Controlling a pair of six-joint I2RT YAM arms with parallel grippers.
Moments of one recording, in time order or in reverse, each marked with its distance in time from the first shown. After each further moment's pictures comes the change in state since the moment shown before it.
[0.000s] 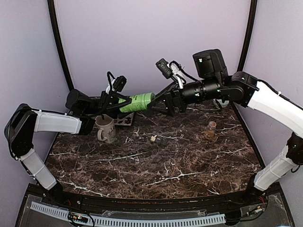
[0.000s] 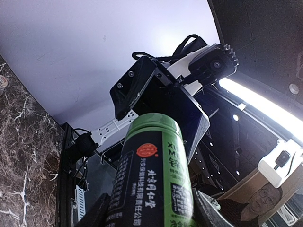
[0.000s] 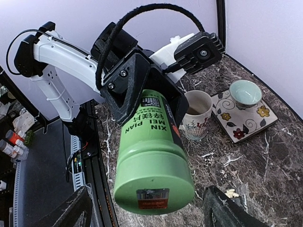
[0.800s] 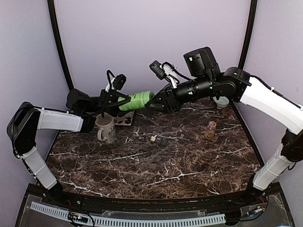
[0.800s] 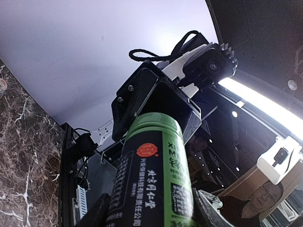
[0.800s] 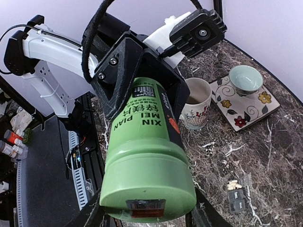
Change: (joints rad) left arm 0.011 0.045 0.036 0.071 0.032 -0.058; right arm 0.007 0.088 0.102 -0.089 0.020 0.000
